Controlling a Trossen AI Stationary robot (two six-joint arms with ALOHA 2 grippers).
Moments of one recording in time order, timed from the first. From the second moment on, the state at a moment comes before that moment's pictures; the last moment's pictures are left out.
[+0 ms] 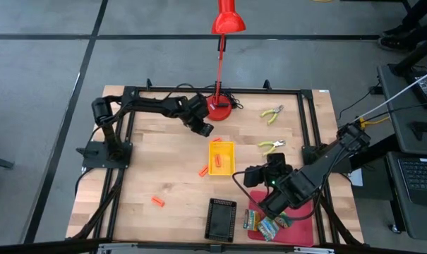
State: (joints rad) left arm 0.42 1.79 1.08 -0.31 0.43 -0.63; right arm 0.69 1.70 1.63 -1.42 0.77 2.17
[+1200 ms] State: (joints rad) left arm 0.39 1.90 1.09 -0.18 0.45 -0.72; right arm 0.72 1.69 1.63 -1.44 0.82 2.17
